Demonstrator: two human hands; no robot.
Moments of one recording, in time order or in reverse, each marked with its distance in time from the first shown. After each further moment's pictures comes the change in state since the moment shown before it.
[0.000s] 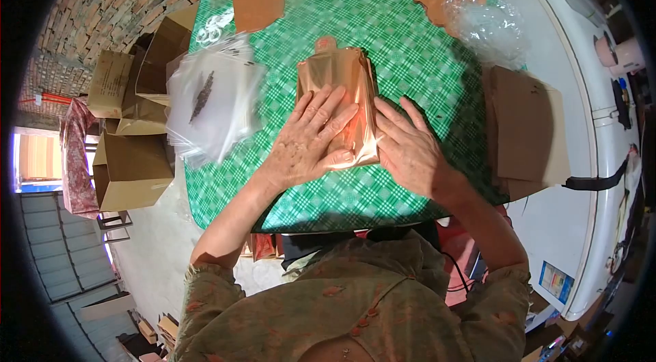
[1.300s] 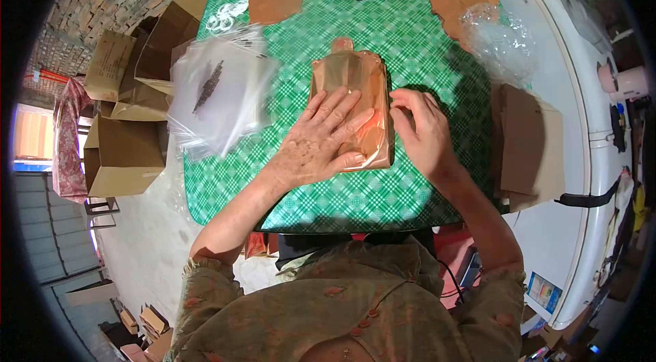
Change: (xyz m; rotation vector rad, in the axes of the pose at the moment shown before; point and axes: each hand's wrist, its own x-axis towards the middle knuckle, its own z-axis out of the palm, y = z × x) left_hand 0.000 0.002 -0.001 -0.042 0.018 -0.008; right_hand 0.036 0.014 0.004 0.456 0.369 0.284
